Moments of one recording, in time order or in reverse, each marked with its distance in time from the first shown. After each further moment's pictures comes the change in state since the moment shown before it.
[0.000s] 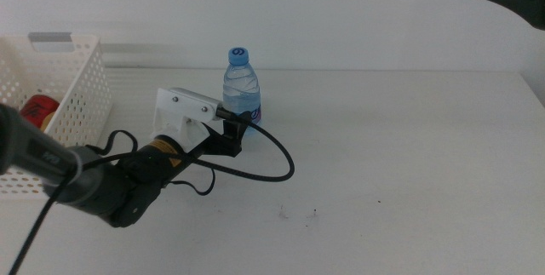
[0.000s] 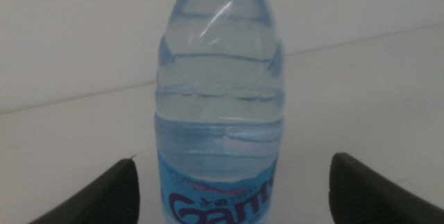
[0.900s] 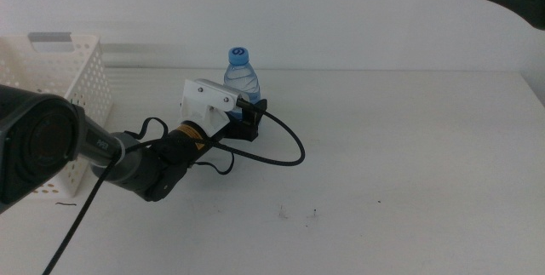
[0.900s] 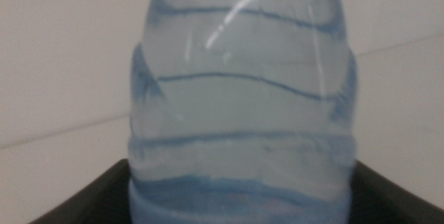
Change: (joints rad) left arm 0.000 0.224 -0.290 0.046 0.004 -0.013; right arm 0.000 0.000 0.000 0.000 0.000 0.000
